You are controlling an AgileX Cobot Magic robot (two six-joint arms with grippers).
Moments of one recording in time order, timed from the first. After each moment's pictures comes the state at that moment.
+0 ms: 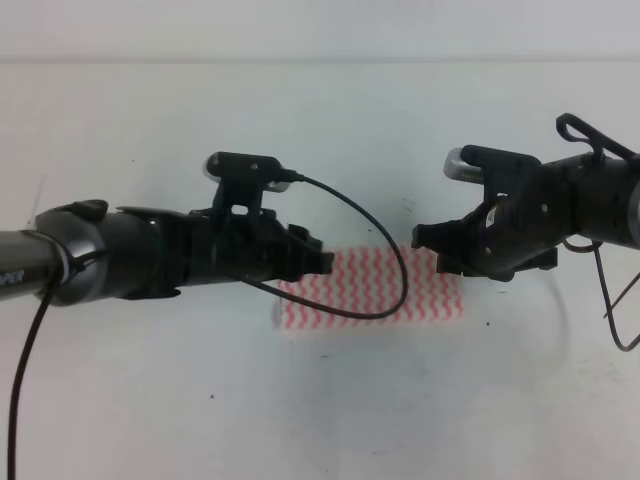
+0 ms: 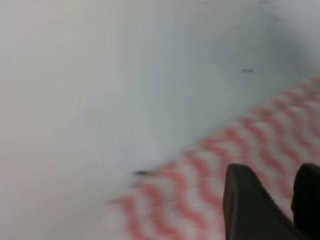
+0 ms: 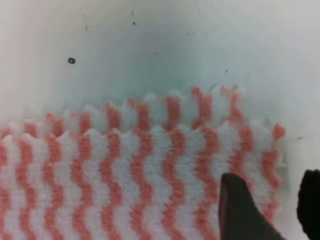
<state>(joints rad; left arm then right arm) -0.48 1.89 -1.07 -1.73 0.27 1.62 0.41 1.92 -1.25 0.06 0.46 0.46</state>
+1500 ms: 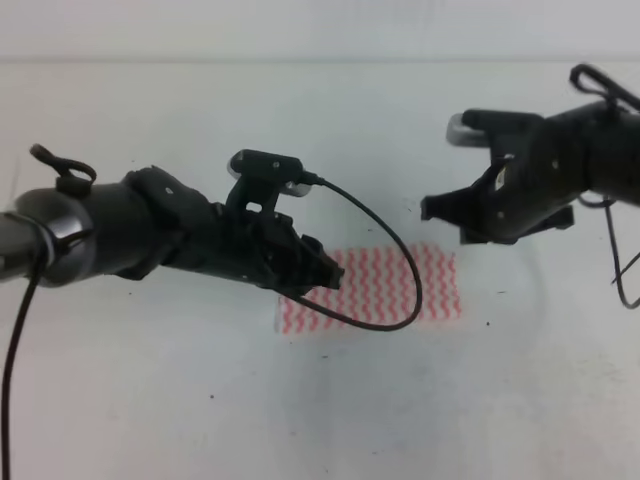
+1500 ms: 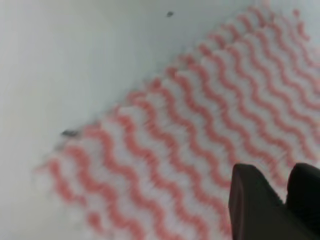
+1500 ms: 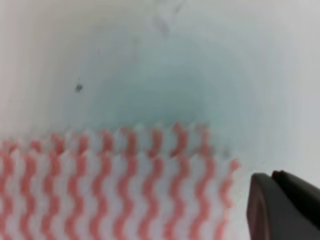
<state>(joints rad) -0.49 1.85 -1.15 -1.05 0.46 1.03 0.38 1.89 -1.37 -0.03 0.63 0.44</state>
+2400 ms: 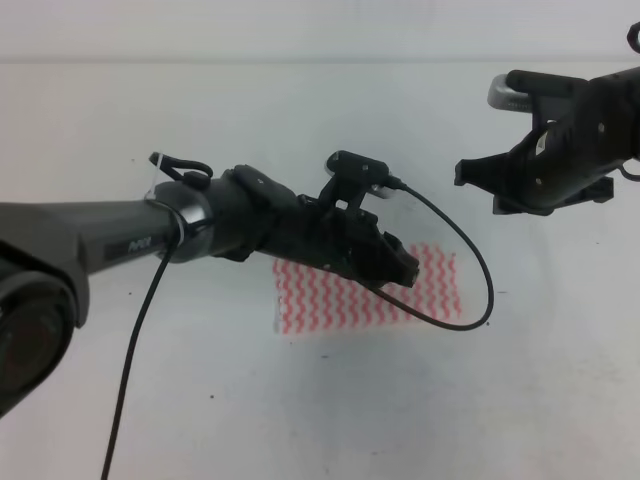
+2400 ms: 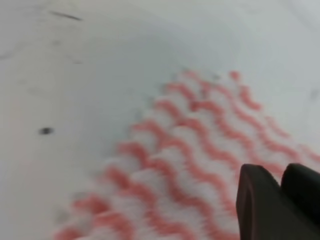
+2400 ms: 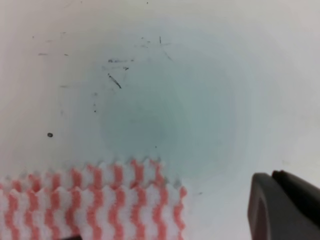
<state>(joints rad) -0.56 2.14 -1.45 -1.21 0.55 1.22 0.32 1.85 -1.41 -0.04 0.66 0.44</state>
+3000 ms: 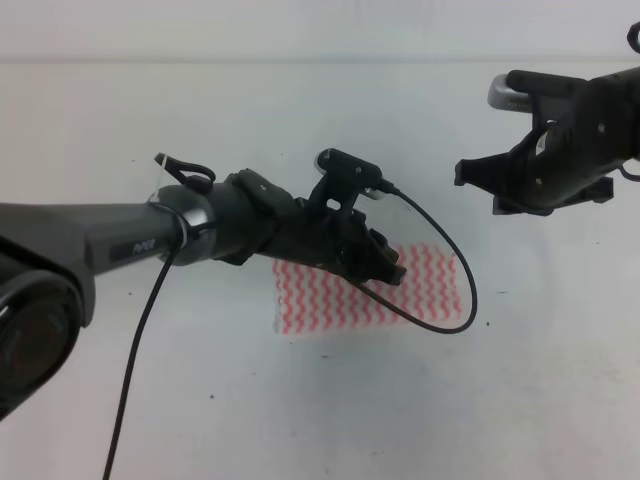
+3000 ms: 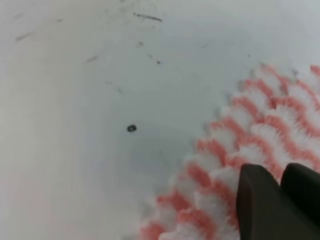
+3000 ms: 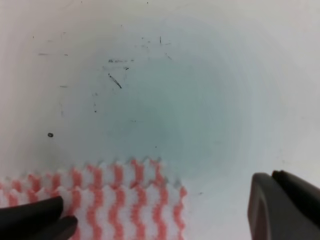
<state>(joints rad) -0.56 2.15 -1.47 -1.14 0.45 1.22 0.32 1.85 -1.41 -0.03 0.67 0.44</state>
